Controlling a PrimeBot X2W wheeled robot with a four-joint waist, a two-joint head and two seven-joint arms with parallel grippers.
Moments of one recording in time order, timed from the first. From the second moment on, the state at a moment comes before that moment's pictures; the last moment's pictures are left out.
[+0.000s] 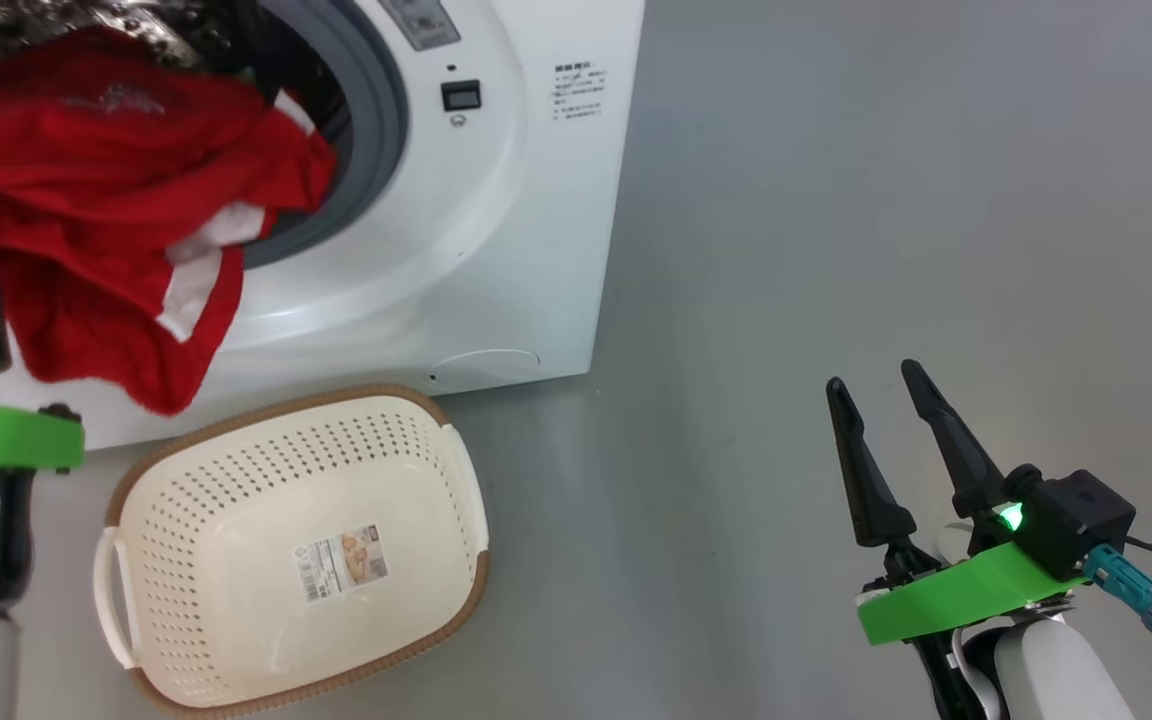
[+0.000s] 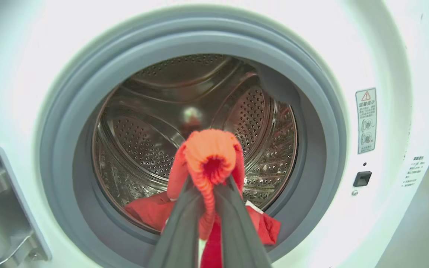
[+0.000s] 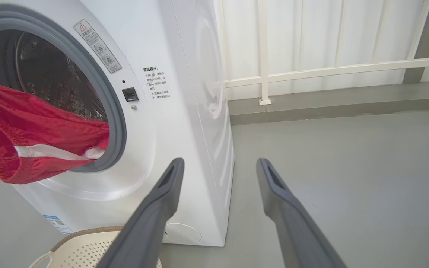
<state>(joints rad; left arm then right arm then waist) -0.55 0.34 -0.05 0.33 -0.42 -0.13 -0.25 -0.18 -0.05 0.08 0.08 0.25 0.13 -0.26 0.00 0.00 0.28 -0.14</state>
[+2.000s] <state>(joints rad) -0.61 0.31 -0.34 0.85 -0.44 -0.13 -0.26 -0.34 -0.06 0.10 -0.01 0.29 0.13 -0.26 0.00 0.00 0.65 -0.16</state>
